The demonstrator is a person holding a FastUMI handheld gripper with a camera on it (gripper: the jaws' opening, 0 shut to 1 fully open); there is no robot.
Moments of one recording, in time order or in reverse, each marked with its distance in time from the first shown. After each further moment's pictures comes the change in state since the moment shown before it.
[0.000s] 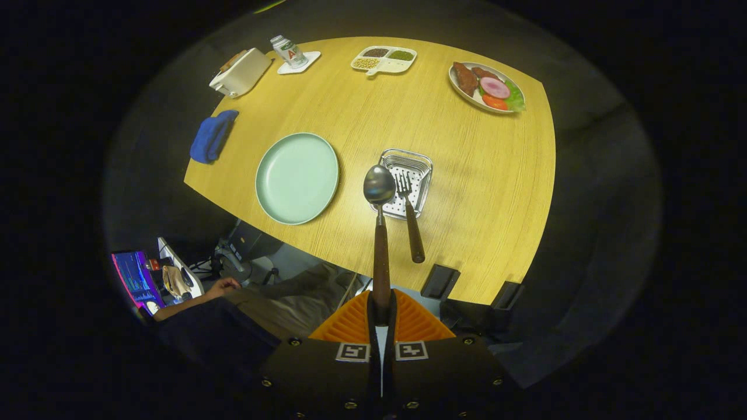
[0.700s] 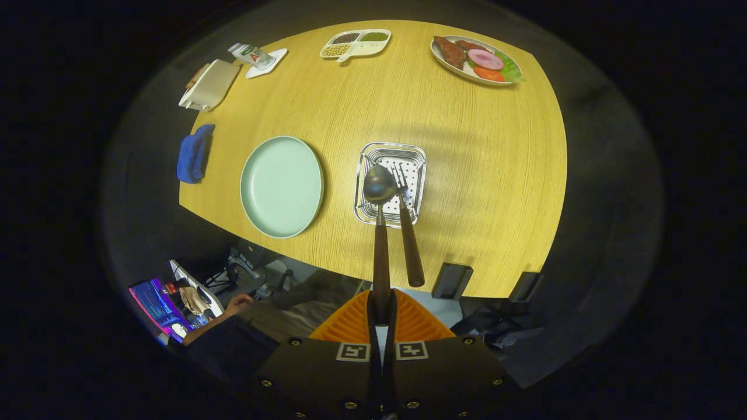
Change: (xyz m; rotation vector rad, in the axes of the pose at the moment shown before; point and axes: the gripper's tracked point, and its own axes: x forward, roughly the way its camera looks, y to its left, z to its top) arm 0.037 -0.004 0.022 0.113 0.103 0.037
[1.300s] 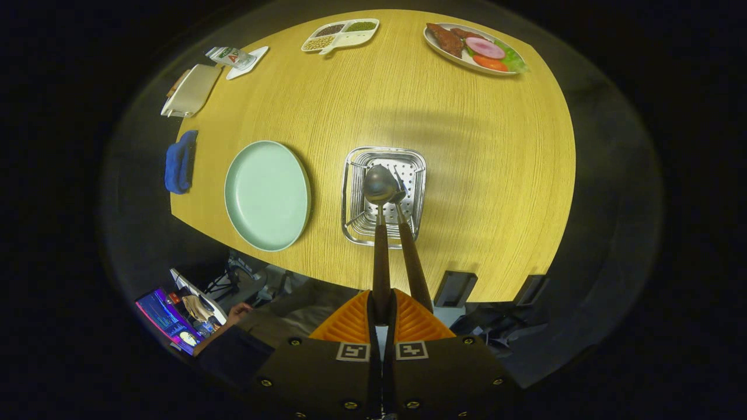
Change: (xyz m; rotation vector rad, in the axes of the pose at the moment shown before) arm 0.026 -0.002 0.021 0.032 0.038 -0.004
